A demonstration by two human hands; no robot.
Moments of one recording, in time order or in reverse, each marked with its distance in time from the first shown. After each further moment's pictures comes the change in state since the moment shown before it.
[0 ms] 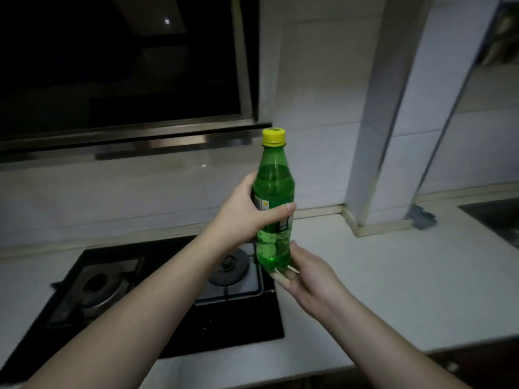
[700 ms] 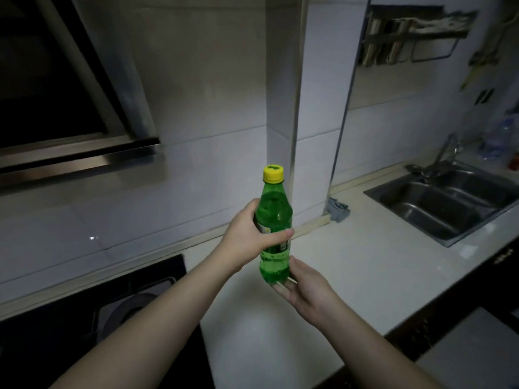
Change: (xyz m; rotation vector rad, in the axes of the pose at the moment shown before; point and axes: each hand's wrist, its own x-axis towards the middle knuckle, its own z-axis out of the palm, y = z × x) left_hand 0.123 -0.044 0.180 -0.162 -0.311 -0.010; right_hand 0.068 -0.091 -0.161 -0.022 0.314 -0.127
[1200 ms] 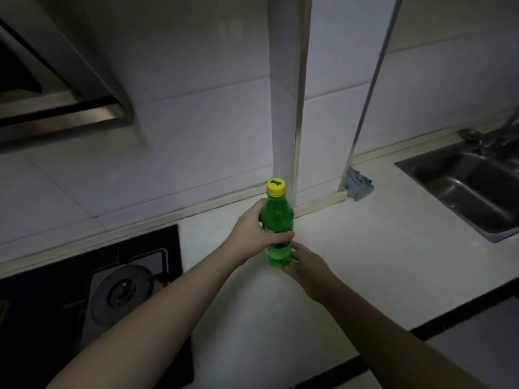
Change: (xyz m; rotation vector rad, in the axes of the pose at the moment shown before) left_hand 0.073 -0.097 0.063 0.097 0.012 -0.237; right_hand 0.117 -0.012 -0.090 -0.706 -0.072 0.035
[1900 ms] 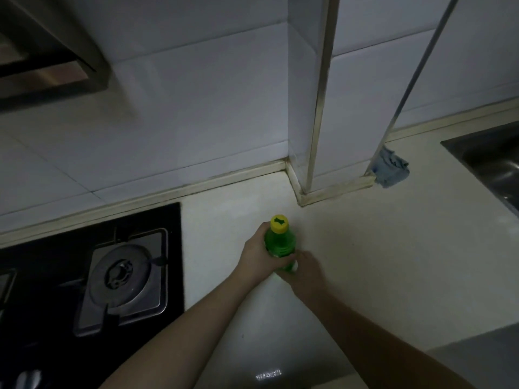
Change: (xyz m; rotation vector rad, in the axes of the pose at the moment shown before) left_hand 0.015 -0.109 0.051 0.146 0.086 -0.203; right_hand 0.078 0.086 0.007 -0.667 0.180 -0.233
